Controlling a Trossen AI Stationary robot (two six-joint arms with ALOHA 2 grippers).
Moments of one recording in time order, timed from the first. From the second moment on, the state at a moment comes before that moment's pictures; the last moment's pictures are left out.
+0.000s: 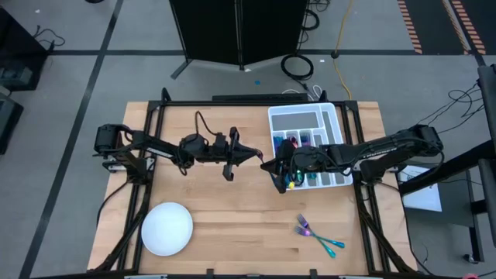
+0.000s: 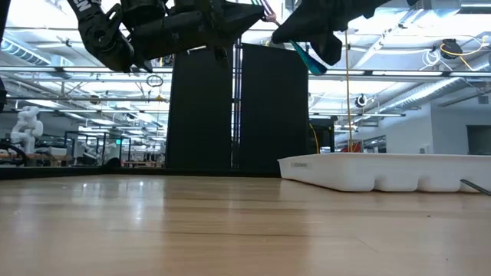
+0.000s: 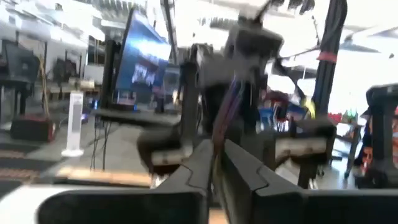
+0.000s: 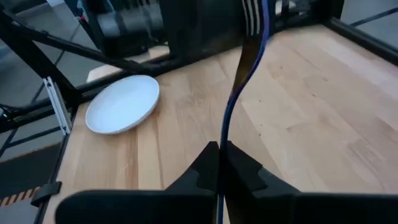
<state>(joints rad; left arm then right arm) 0.08 1.64 0.68 1.26 0.18 -0.16 0.14 1.34 0.92 0.00 0.20 0.43</state>
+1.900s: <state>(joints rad) 0.18 1.64 0.67 1.22 0.33 -0.31 -0.37 1.05 0.28 -0.13 0.01 1.00</state>
